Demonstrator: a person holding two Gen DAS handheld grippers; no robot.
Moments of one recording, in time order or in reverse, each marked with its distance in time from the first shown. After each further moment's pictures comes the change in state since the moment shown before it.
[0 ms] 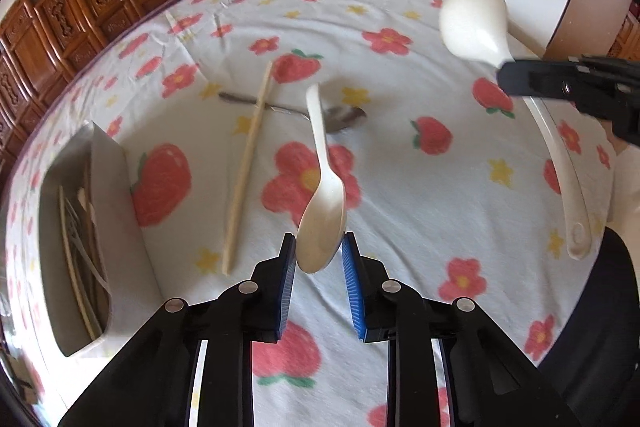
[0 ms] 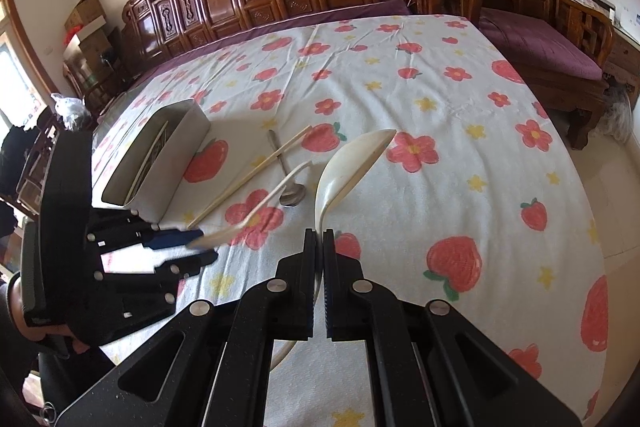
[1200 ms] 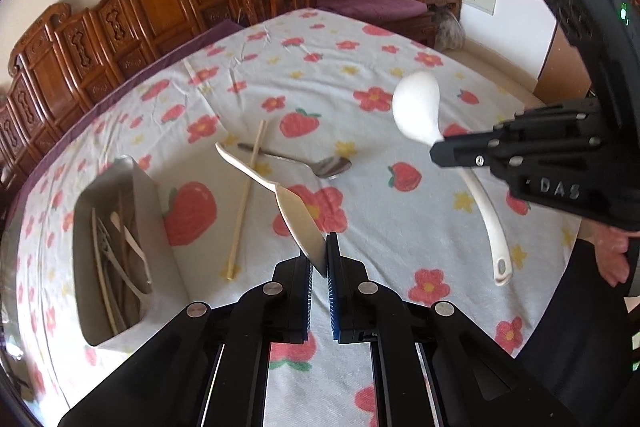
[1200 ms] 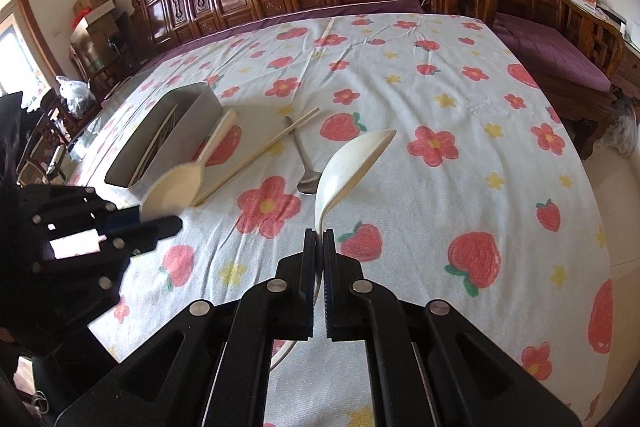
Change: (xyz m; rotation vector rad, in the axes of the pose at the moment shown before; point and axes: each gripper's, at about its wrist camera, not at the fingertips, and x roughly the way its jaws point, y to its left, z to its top) left arm -0.062 -0.005 -0.008 0.006 -0.195 0.034; right arm 0.007 0.019 -0.008 -0.051 0.018 0.006
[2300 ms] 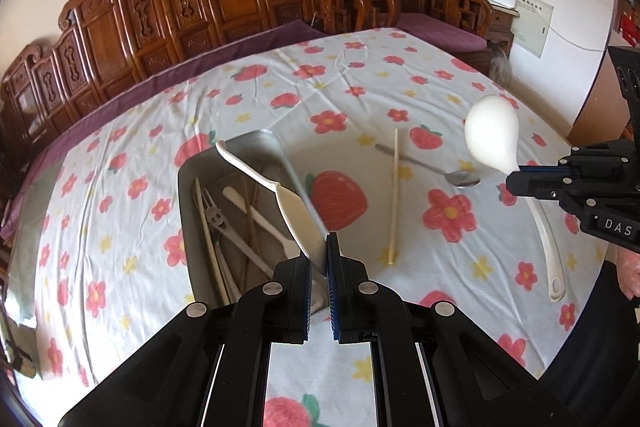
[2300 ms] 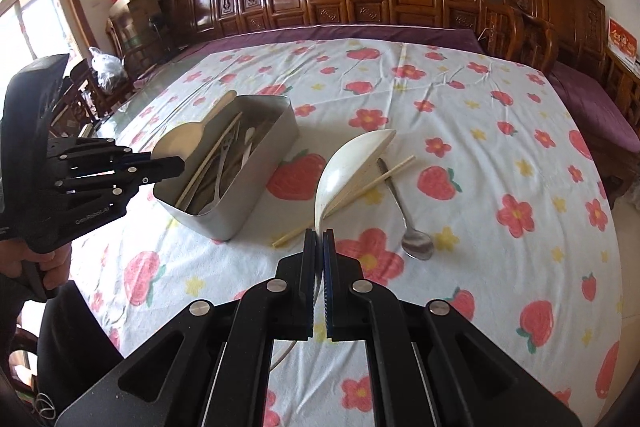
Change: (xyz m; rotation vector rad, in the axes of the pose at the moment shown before) left arm -0.026 0.141 -0.030 -0.166 -0.031 0.066; right arm 0.014 0.095 0.040 -0.149 -0.022 0.060
